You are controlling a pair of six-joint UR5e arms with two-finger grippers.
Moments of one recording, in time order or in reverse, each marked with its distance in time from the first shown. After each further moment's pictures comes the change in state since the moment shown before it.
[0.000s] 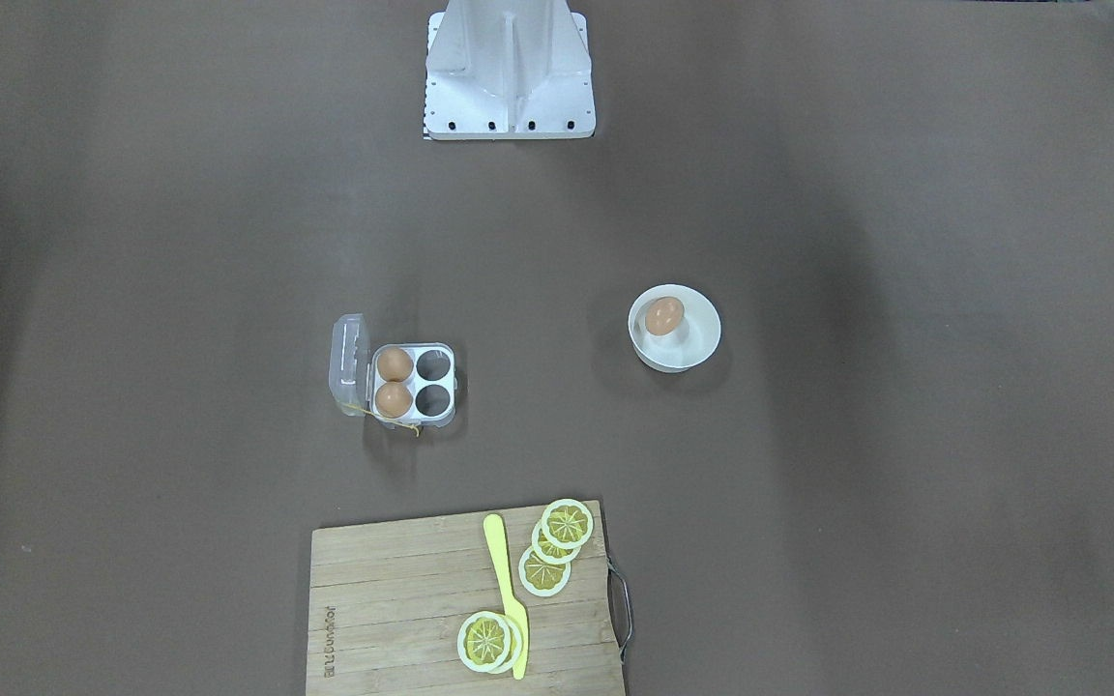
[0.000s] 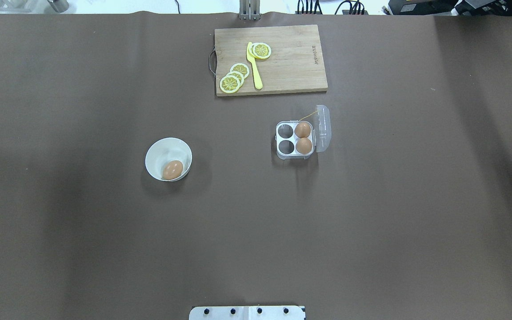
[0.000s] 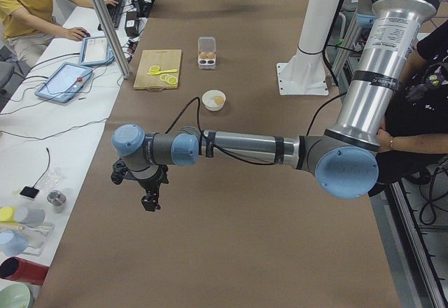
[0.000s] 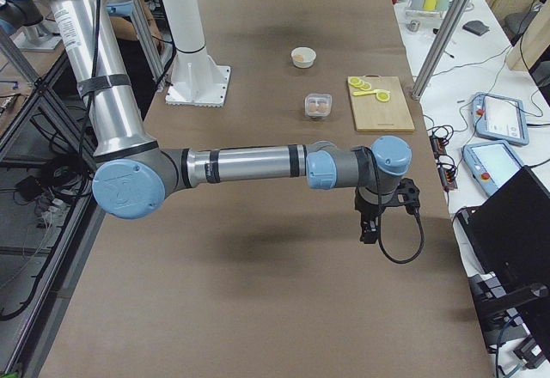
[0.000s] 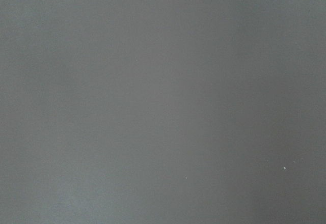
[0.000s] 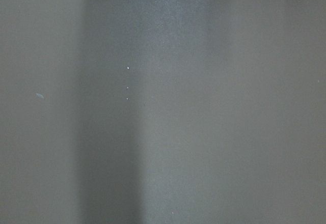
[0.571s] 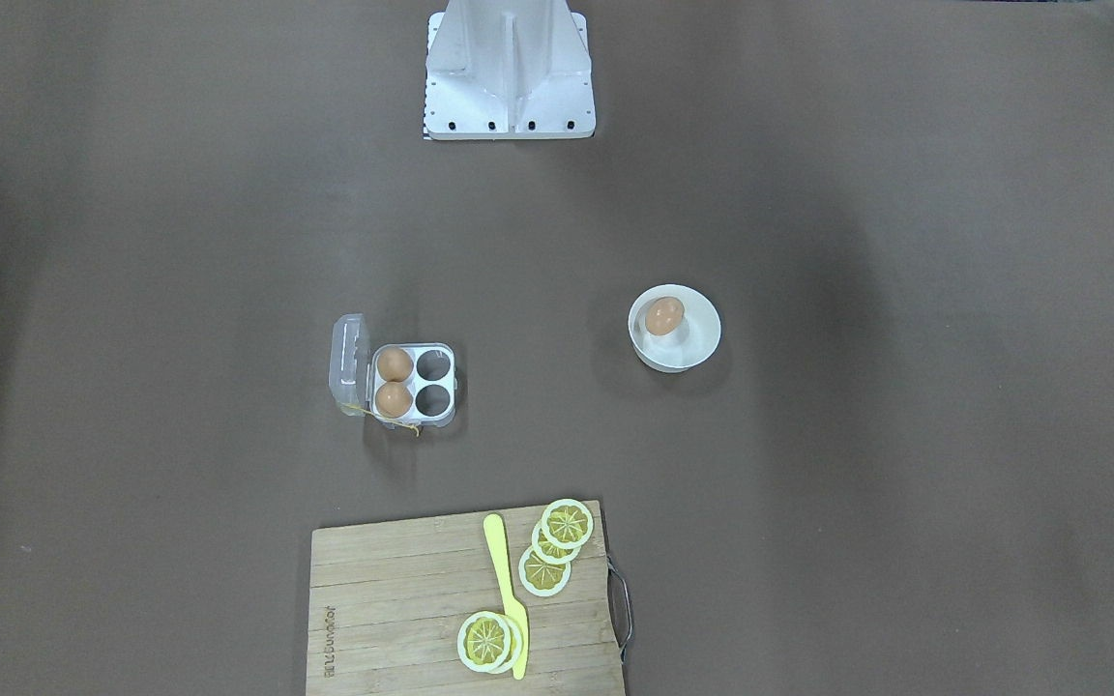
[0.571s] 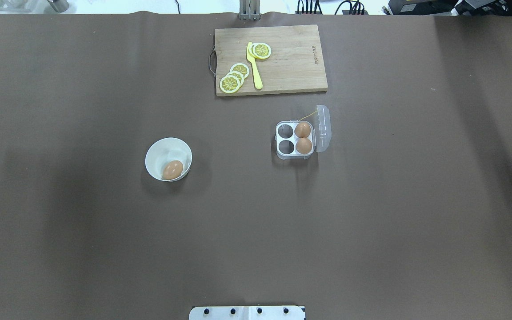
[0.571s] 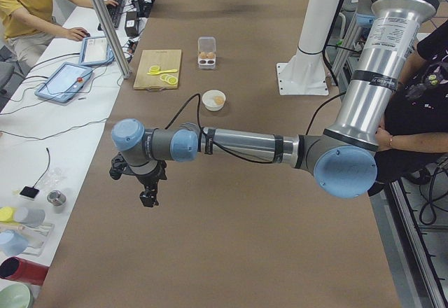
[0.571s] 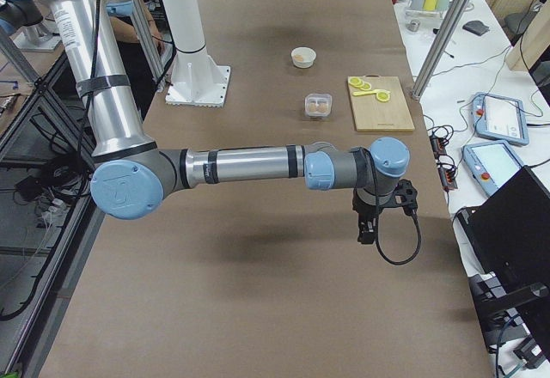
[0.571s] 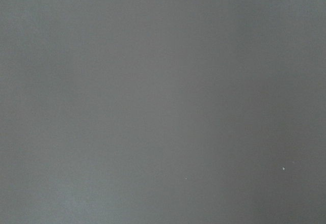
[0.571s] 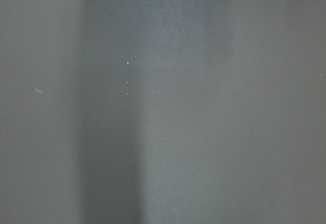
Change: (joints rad) left arm 0.030 -0.022 -0.052 0.002 0.012 -0.058; right arm -0.001 -0.011 0.007 -0.006 0.003 0.000
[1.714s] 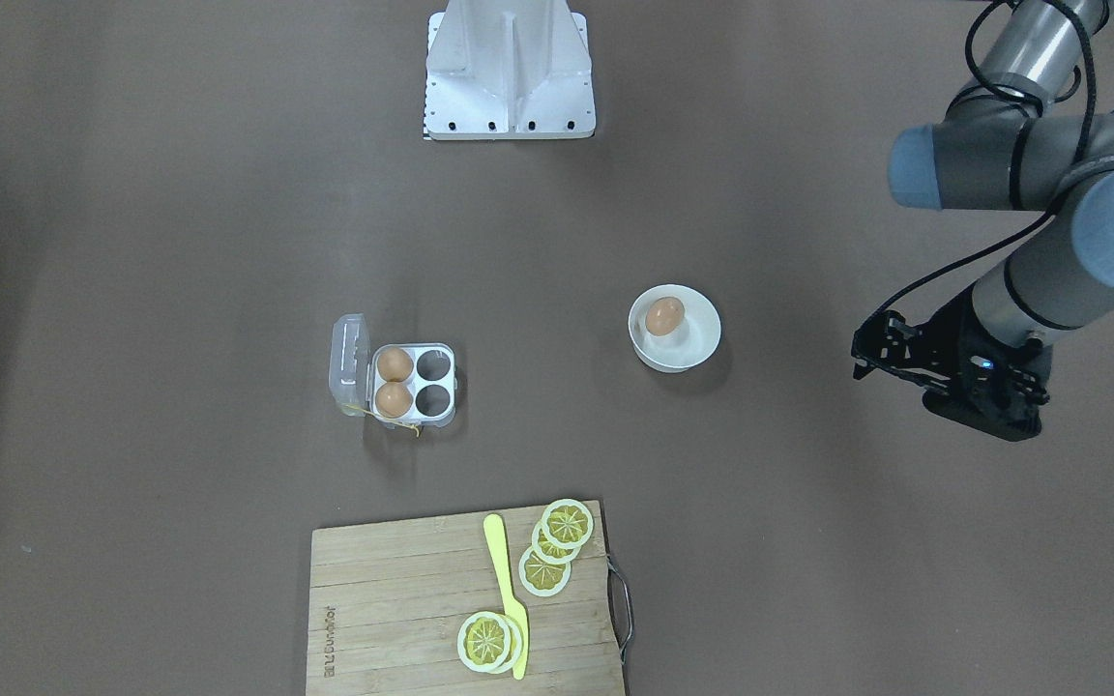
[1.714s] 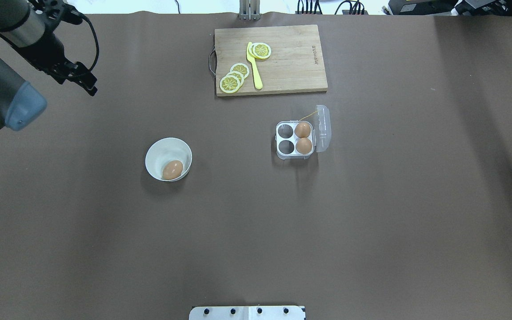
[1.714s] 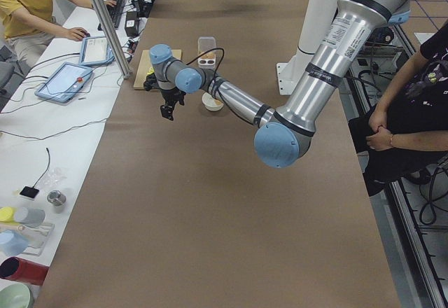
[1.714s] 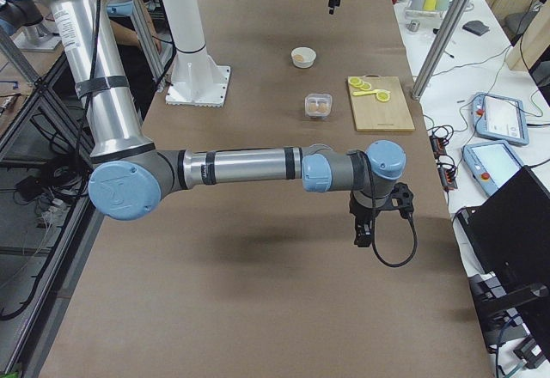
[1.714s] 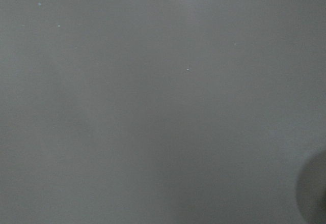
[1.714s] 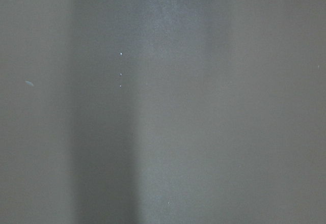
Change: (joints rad) left arm 0.447 -0.190 -0.164 -0.112 0.036 -0.349; right arm -0.007 -0.016 0.005 -0.001 -0.010 0.000
